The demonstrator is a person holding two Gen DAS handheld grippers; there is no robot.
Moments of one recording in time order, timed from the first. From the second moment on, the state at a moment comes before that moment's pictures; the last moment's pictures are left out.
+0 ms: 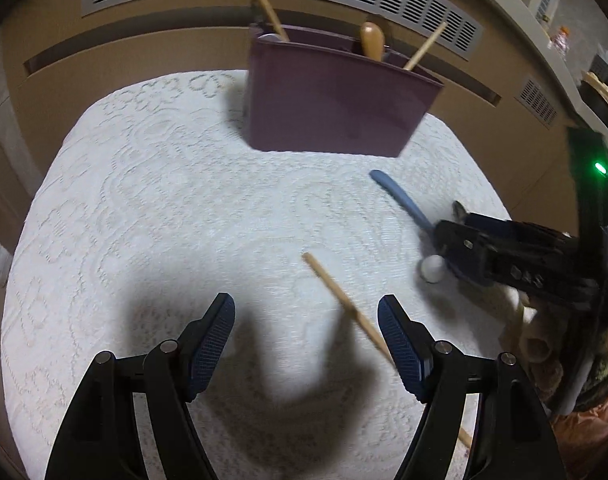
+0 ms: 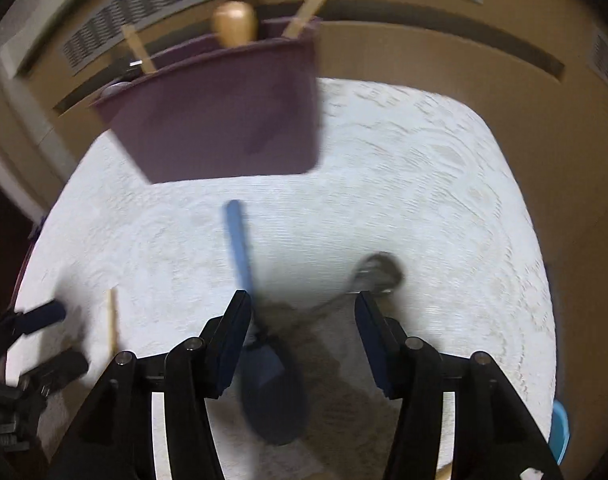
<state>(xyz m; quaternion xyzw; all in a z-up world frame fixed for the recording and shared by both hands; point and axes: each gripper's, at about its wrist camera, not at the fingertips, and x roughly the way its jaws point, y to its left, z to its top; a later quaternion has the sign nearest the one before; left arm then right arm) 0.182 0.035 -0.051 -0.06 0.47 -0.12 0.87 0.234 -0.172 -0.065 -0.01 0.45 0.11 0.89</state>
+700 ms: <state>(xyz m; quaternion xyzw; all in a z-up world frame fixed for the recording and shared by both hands) 0.204 -0.077 -0.072 0.02 0.45 -0.27 0.85 0.198 -0.247 -0.050 0.02 0.41 0.06 0.91</state>
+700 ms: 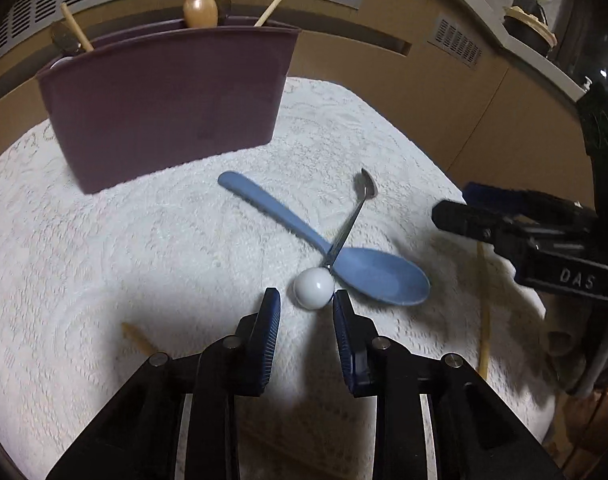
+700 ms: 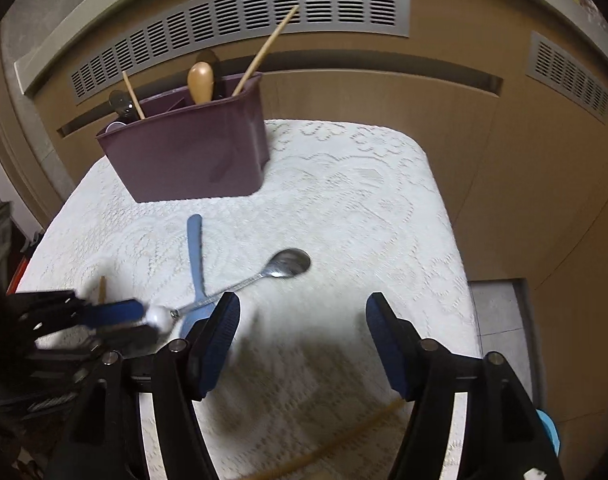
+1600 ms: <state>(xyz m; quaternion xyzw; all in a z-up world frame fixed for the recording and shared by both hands) 0.213 -0.078 -0.074 0.01 0.44 -0.26 0.86 0.179 -0.214 -0.061 0.02 0.44 0.12 0.89</state>
